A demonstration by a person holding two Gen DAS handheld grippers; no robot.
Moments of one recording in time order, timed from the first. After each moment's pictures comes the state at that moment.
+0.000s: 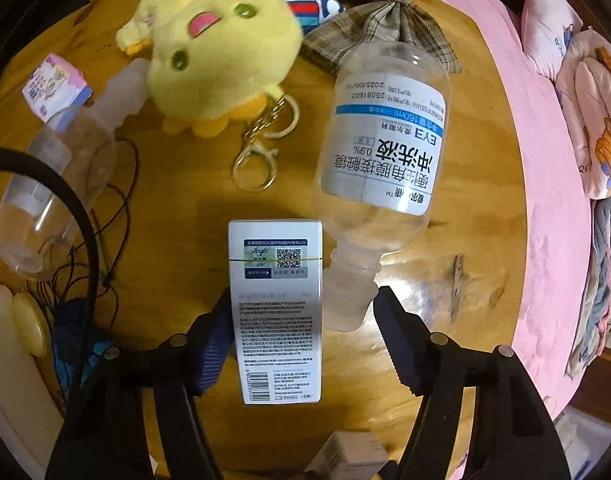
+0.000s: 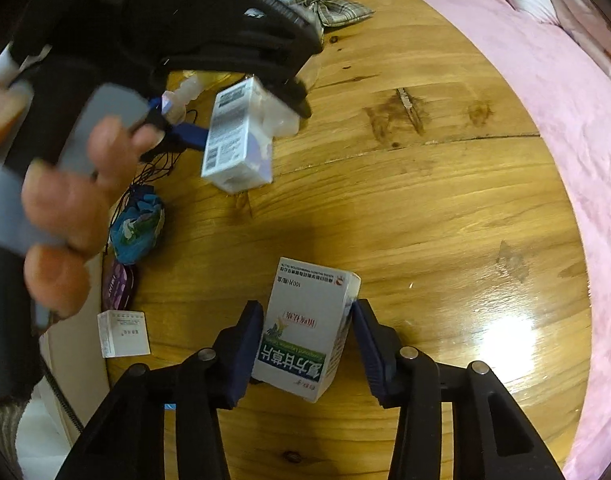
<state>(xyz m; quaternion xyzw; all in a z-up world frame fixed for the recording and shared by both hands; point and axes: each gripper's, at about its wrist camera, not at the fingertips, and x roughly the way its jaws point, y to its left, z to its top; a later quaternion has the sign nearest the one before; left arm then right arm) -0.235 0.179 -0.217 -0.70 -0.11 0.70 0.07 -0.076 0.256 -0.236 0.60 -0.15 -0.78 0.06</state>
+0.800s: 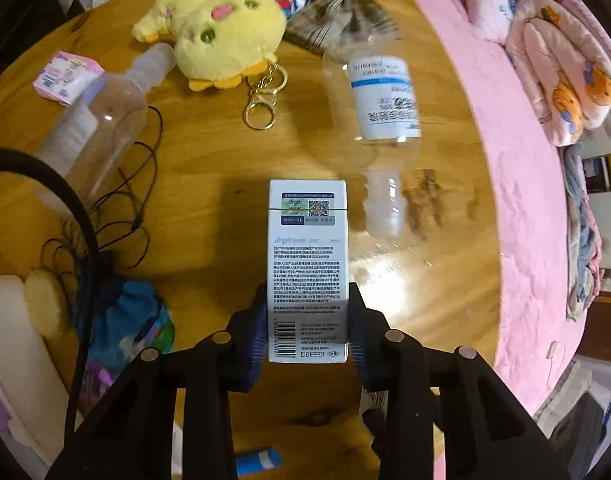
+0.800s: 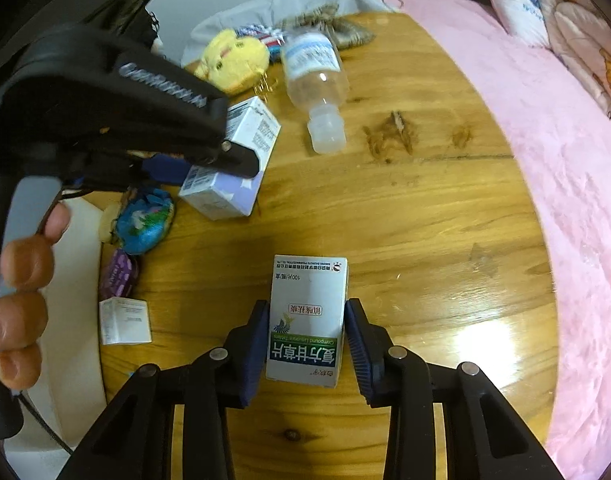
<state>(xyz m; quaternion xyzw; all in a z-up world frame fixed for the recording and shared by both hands) -0.156 0.151 -0.176 -0.68 -0.08 0.71 0.16 -0.046 0.247 -0.192 0.58 -0.11 -0.80 0.04</state>
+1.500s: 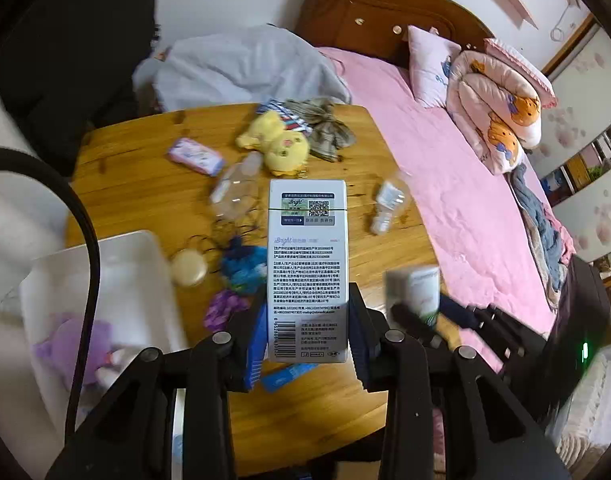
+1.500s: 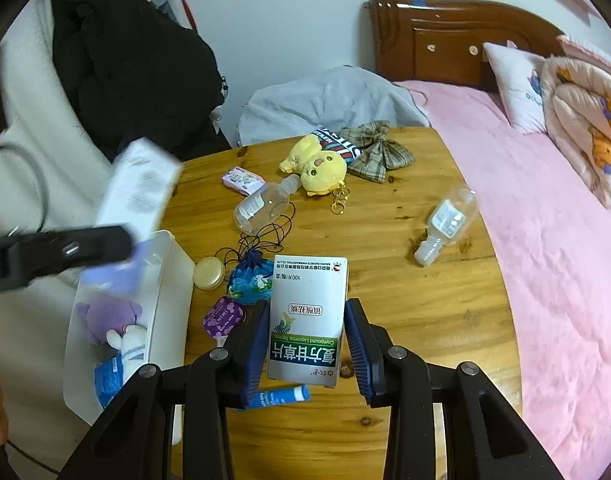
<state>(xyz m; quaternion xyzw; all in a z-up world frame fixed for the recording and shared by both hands) -0.108 0.020 -0.026 -0.55 -0.08 0.81 0.19 -0.036 0.166 -0.069 0.49 -0.08 -0.87 0.04</state>
